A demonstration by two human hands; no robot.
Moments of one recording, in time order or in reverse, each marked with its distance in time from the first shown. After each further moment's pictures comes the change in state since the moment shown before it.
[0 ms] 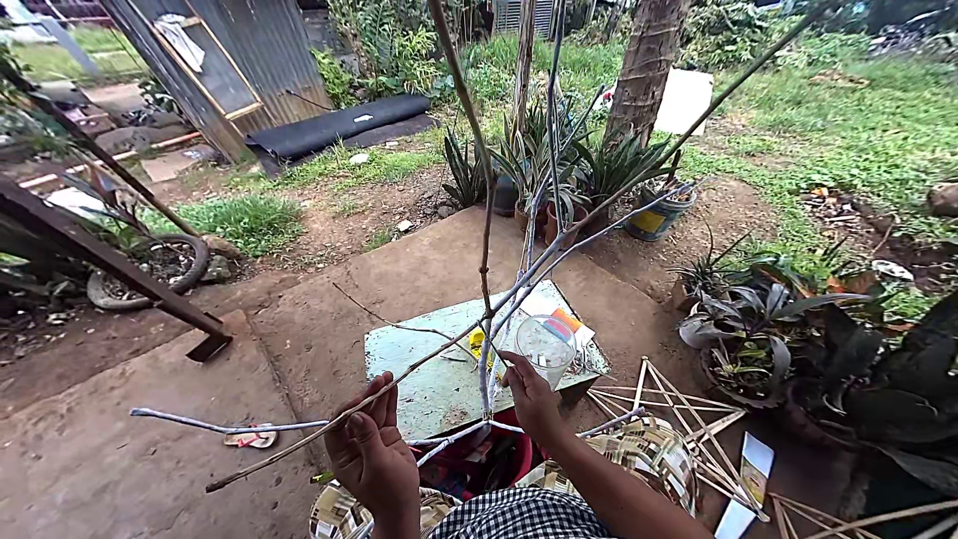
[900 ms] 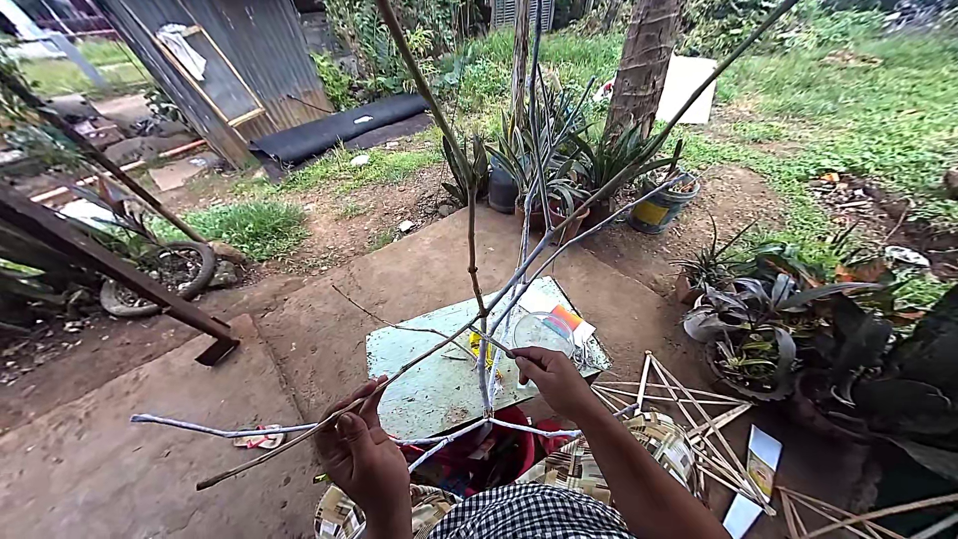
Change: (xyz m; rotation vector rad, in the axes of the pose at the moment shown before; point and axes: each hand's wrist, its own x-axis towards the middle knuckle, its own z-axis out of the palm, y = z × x) left_hand 0.007 -0.005 -0.008 0.058 -0.087 0.109; right_hand 0.019 -0.037 -0.062 0.080 -0.221 0.256
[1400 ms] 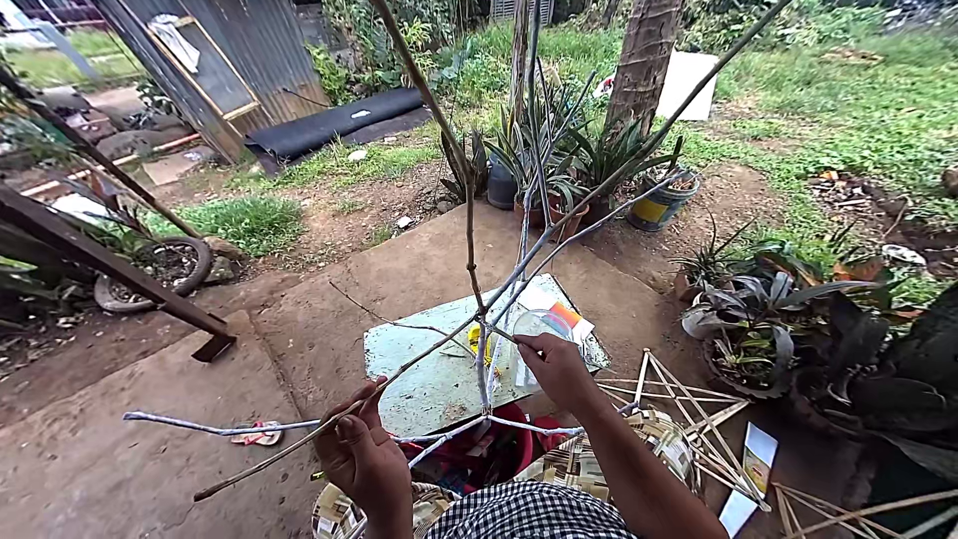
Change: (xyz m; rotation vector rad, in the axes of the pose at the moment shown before) left_hand -0.004 -0.001 0.000 -0.032 -0.013 0.015; right_hand 0.002 -0.012 -0.003 -0.348 0.173 -0.135
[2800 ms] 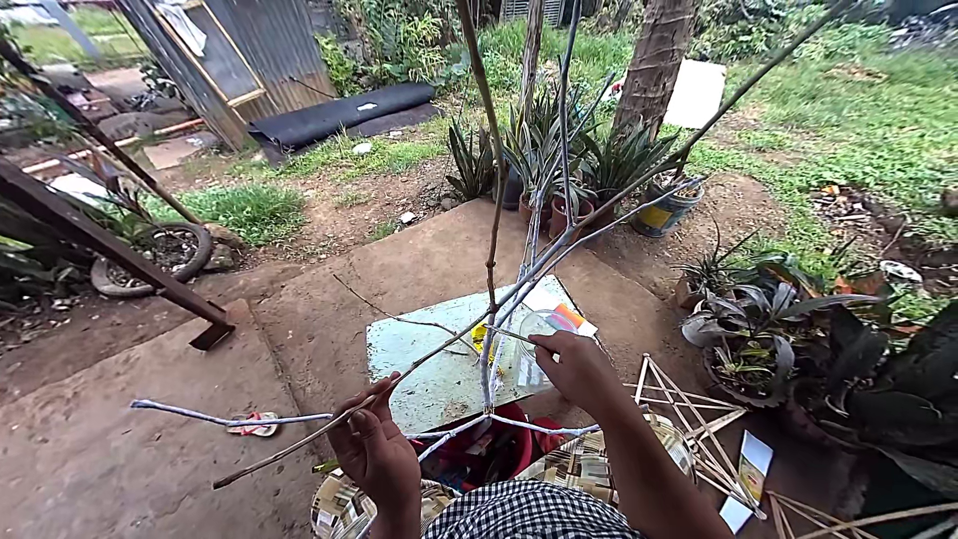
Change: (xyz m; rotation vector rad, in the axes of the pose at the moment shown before) left_hand -0.001 -0.005 -0.006 -0.031 -0.019 -0.015; right_hand -0.002 -0.025 -0.019 -0.314 -0.123 0.077
